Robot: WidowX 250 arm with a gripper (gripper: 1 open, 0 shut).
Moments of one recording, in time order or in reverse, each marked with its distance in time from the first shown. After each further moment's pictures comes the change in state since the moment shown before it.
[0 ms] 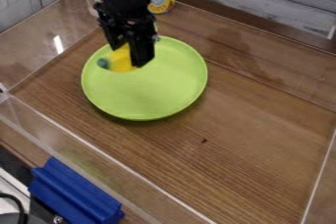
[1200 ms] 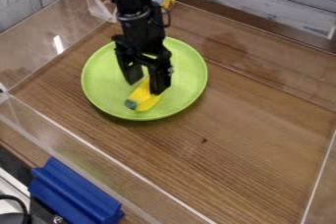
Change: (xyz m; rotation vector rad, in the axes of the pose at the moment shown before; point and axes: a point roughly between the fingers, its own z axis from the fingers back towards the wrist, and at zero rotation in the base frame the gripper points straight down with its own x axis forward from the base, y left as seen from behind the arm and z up) arm 0.012 0.008 -0.048 0.028 0.048 0.036
